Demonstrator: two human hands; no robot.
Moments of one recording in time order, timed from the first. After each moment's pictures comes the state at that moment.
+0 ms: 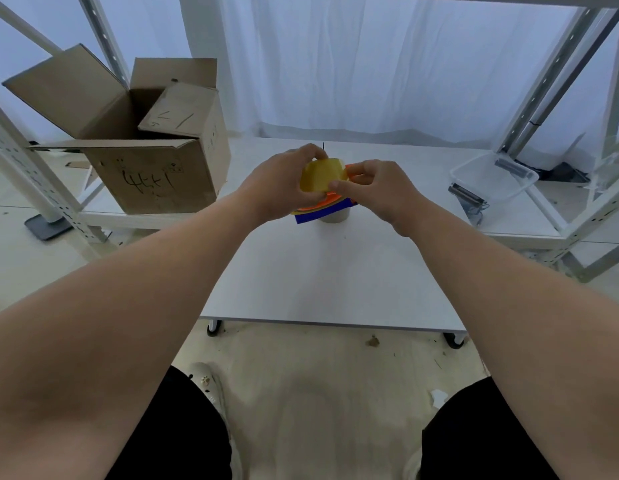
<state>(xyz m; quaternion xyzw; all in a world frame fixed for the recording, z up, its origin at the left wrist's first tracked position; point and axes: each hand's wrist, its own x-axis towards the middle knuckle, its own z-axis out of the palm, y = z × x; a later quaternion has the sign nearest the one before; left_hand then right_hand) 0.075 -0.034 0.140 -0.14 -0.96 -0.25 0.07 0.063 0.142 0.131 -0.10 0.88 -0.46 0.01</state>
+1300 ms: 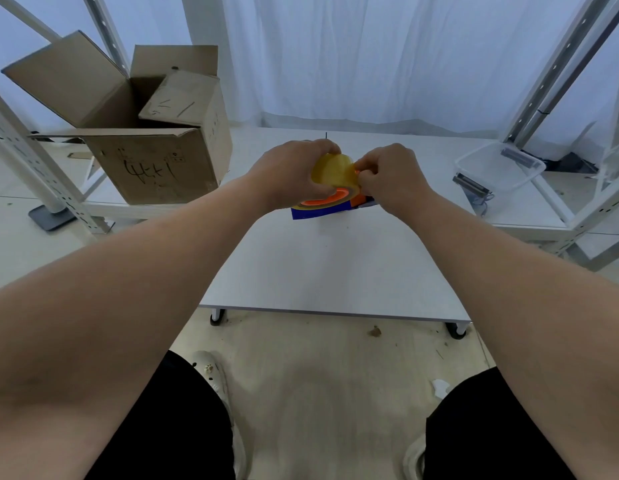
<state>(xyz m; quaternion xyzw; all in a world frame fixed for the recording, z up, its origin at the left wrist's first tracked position) 0.077 -0.025 0.144 -0.16 -0.97 -0.17 0.06 0.064 0.142 0.132 -0.14 0.93 -0.34 -0.10</state>
